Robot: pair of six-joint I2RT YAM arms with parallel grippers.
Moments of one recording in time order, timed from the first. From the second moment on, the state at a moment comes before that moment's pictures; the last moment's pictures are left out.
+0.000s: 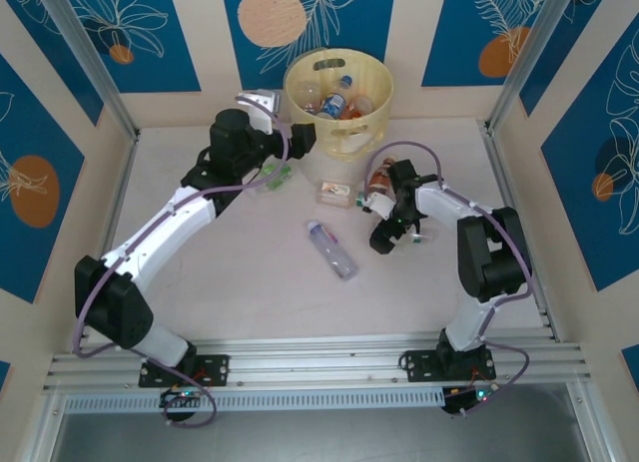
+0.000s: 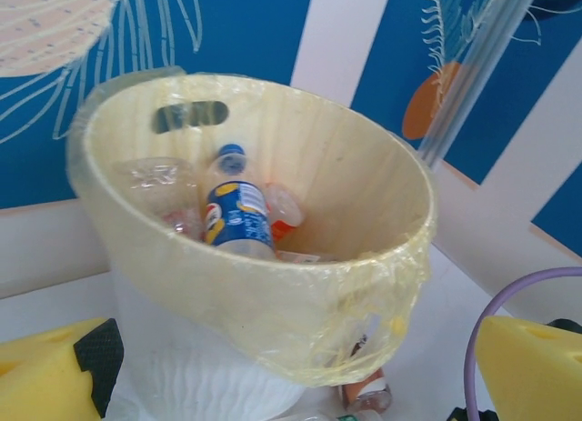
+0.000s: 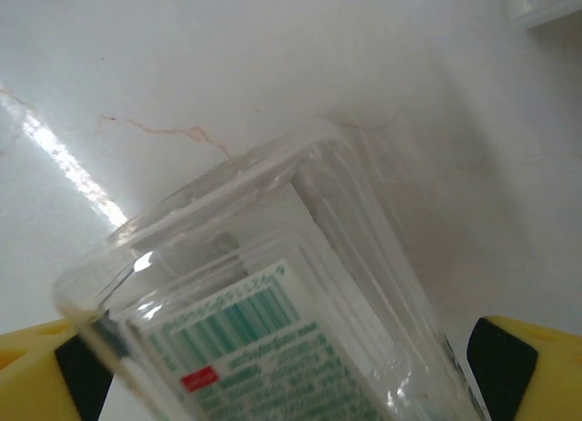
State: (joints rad) left arm -0.50 1.51 1.37 -0.01 0.09 -0.24; right arm 0.26 1.78 1.17 -0.78 -0.12 -0.67
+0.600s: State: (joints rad) left arm -0.31 1.34 0.98 0.06 -0.08 -0.50; right arm 0.27 1.82 1.15 -0.70 -0.05 -0.63
